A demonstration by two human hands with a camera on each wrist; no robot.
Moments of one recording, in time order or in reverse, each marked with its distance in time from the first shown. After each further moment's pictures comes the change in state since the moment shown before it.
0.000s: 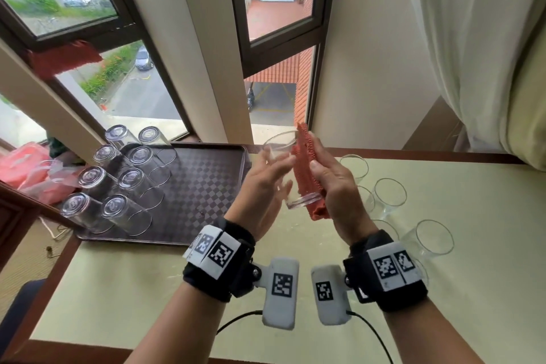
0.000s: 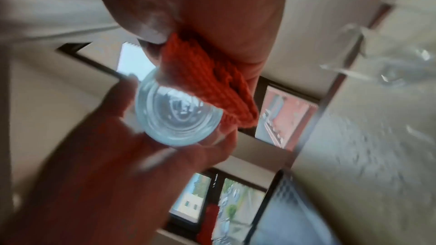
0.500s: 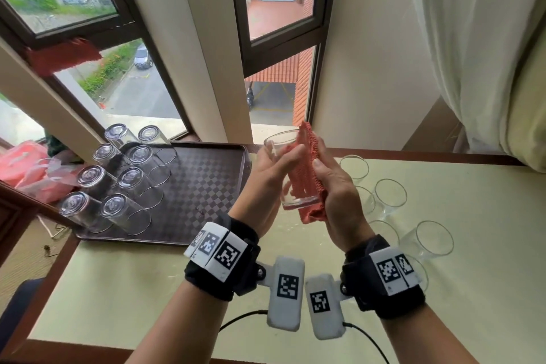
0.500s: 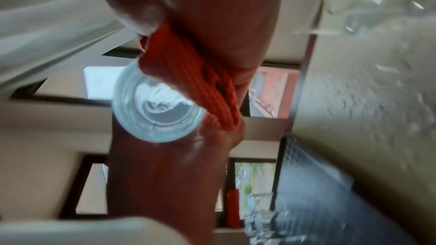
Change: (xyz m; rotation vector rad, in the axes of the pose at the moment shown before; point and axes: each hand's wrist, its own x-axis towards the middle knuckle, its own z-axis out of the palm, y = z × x) left_hand 0.001 0.007 0.006 0.013 -0.049 0.033; right_hand -0.006 -0.001 0.009 0.196 -0.023 0.018
